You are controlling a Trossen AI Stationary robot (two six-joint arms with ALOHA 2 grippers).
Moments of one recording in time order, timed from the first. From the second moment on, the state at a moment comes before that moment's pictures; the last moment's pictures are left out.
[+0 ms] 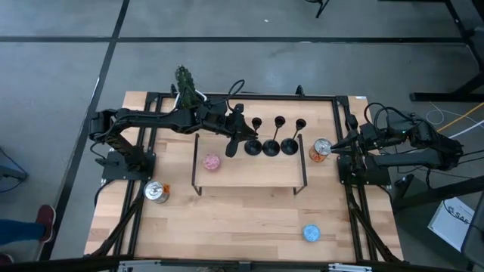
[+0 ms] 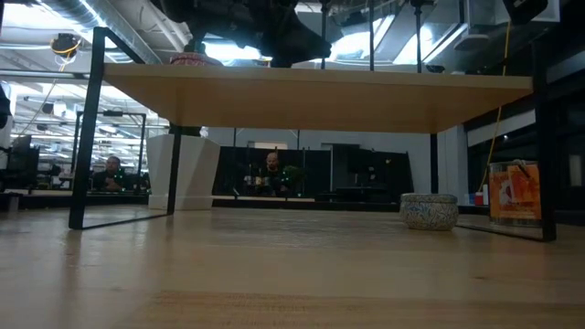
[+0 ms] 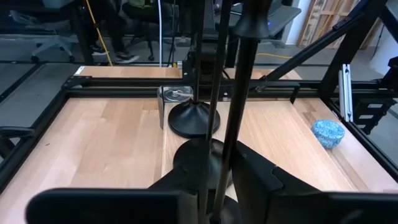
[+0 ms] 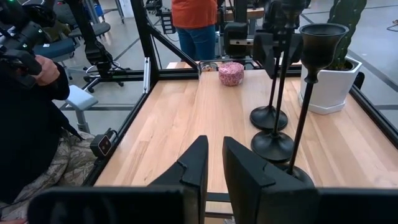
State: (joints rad) left arm 0.25 1.54 1.10 0.13 0.32 0.04; right arm -0.02 0.37 0.87 -0.78 -0.22 0.06
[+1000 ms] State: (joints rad) left arm 0.22 1.37 1.10 -0.11 0.32 0.16; right arm -0.02 0.37 0.87 -0.78 -0.22 0.06
